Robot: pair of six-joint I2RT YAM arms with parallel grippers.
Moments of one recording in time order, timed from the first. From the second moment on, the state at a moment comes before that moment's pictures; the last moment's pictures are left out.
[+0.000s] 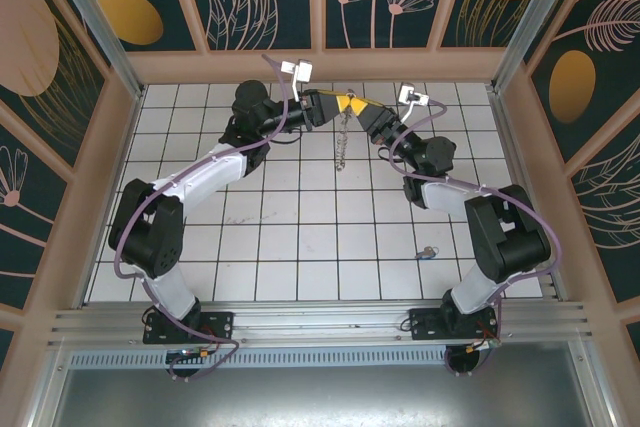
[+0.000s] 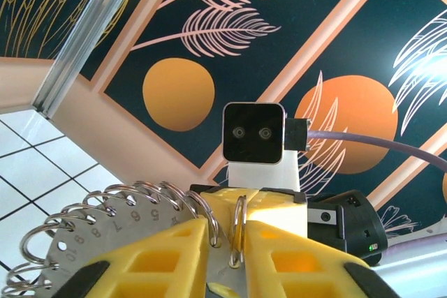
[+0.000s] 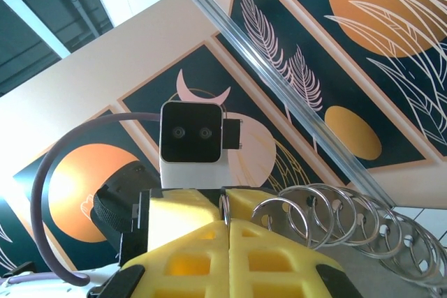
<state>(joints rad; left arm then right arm) -0.52 1.75 1.30 0.65 0.81 -0.82 0.37 1.63 0.79 1.45 -0.62 1.13</state>
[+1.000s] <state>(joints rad) -0.52 1.79 1.47 0.20 0.89 -0.47 0.24 1.45 0.73 1.06 -0.73 1.06</state>
